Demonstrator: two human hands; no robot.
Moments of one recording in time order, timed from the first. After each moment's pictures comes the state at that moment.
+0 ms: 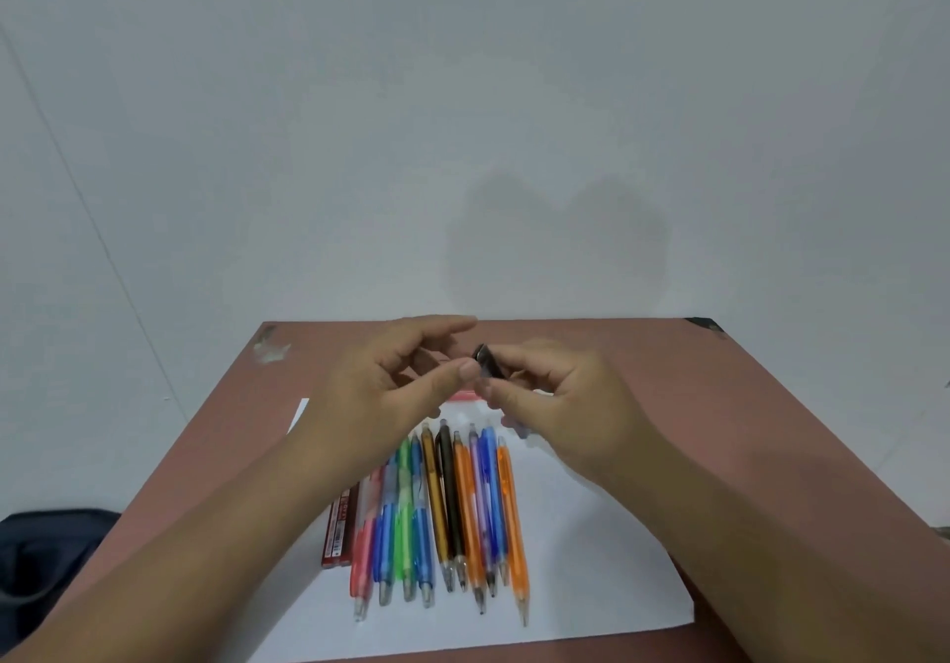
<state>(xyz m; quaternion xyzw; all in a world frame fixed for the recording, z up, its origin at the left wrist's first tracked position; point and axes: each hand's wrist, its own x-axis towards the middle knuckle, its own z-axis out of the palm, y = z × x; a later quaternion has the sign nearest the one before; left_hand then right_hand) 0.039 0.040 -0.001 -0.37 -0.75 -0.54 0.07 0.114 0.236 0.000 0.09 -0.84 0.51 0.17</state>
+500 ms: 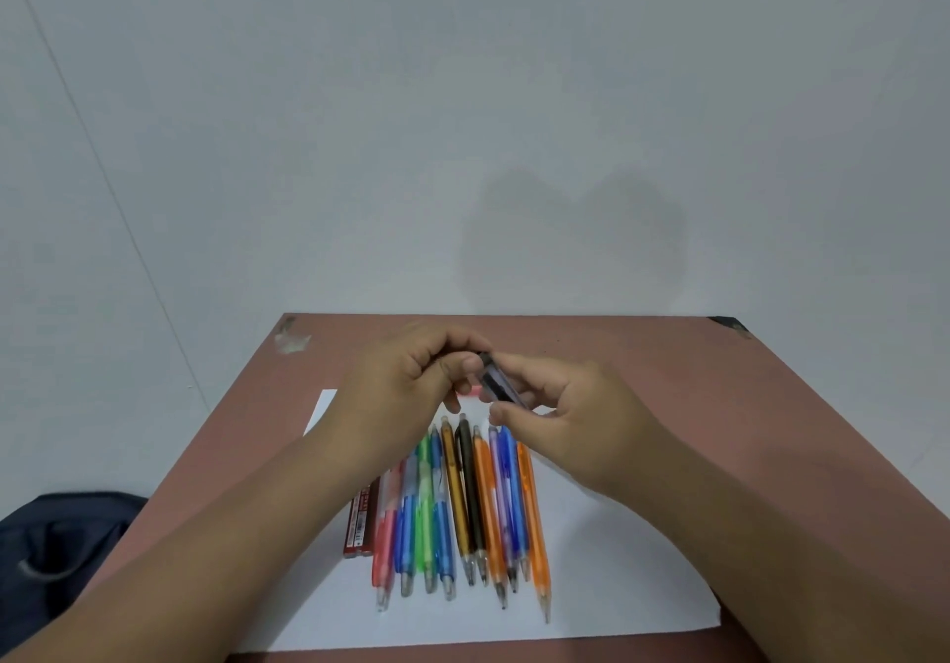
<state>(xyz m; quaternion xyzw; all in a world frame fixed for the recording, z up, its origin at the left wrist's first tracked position) 0.034 0.043 -0.007 -0.33 -0.78 -0.53 0.04 0.115 0.231 -0.001 0.11 -0.91 0.38 0.14</state>
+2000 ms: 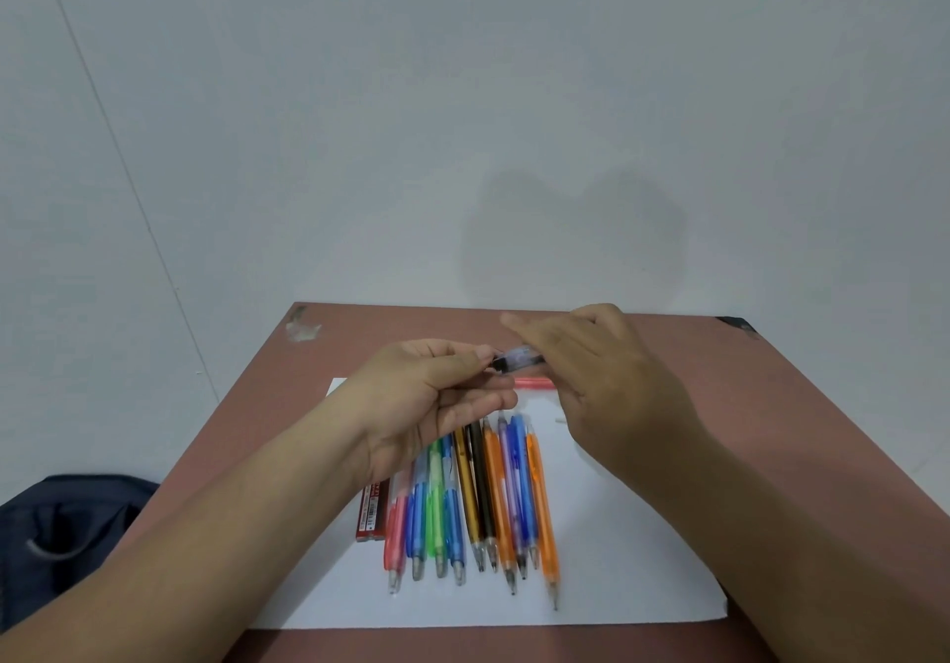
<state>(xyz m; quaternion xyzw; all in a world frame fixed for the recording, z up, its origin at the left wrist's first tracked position) 0.052 0.044 0.016 -0.05 -0.54 -0.77 -0.33 0.096 0.256 -0.014 0.24 -0.88 0.01 0.41</state>
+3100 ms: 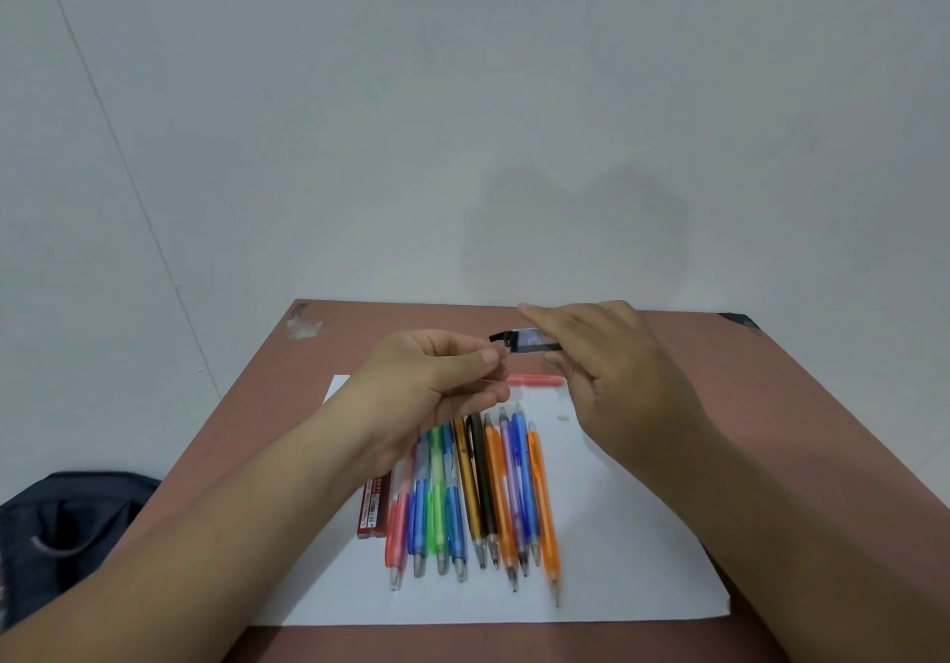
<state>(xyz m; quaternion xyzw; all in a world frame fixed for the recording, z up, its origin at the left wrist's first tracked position) 0.049 0.043 0.012 -0.10 -0.61 -0.74 -0.27 0.093 0.260 -0.016 0.18 -0.90 0.07 0.38</state>
